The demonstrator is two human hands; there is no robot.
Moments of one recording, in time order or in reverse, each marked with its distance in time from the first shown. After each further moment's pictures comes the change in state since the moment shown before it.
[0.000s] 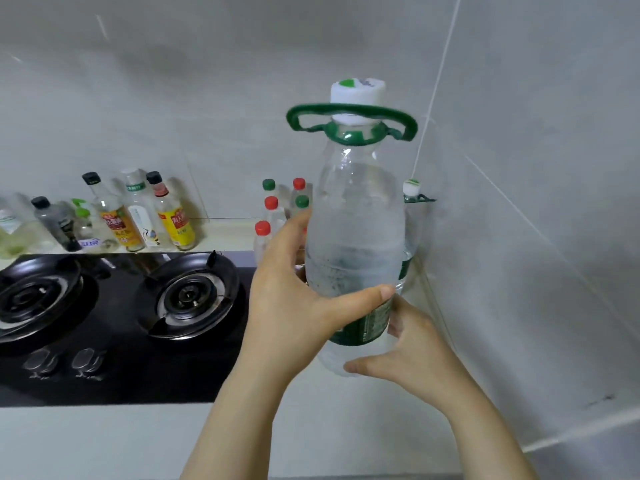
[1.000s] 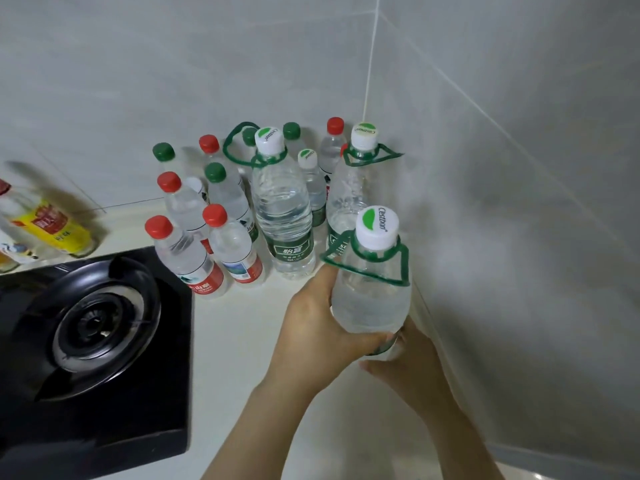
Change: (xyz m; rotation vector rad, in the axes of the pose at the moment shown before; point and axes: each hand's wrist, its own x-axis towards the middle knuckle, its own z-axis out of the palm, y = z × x) left_hand 0.063 -0.135 0.125 0.095 -0.439 -0.216; right_hand 0.048 0.164 0.010 0.102 0.278 0.361
